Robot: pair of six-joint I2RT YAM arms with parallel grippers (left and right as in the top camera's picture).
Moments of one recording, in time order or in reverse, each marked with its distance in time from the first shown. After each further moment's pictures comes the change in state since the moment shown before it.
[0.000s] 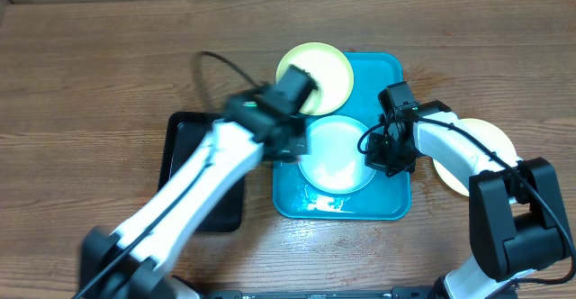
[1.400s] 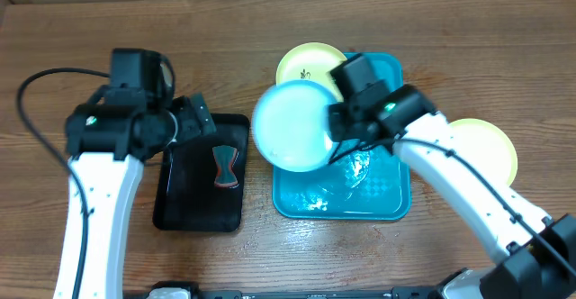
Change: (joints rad) left arm 0.532 -0.278 0.027 -0.133 0.077 0.237; right arm 0.346 -0.174 0.358 -0.093 0.269 -0.105
